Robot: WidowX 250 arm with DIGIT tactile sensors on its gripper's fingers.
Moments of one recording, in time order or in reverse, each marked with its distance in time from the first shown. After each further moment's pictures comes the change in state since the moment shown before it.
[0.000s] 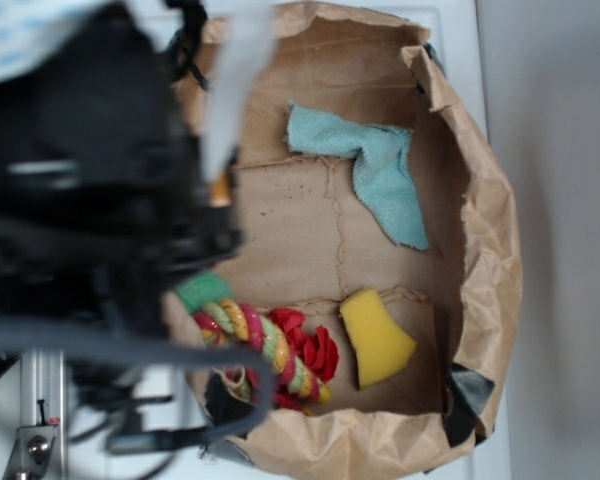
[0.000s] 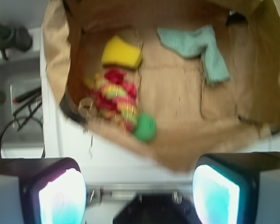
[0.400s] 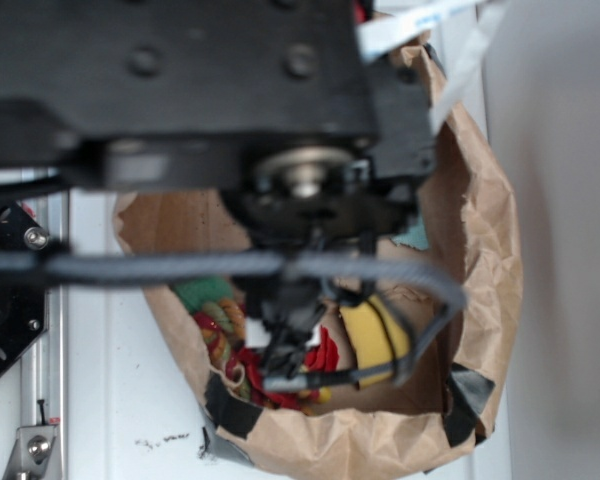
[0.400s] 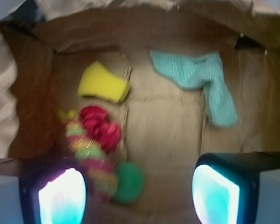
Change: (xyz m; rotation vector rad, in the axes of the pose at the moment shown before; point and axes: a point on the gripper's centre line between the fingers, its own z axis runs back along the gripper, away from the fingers) arm 0.041 0.020 -0.048 0.033 -0.009 -0.026
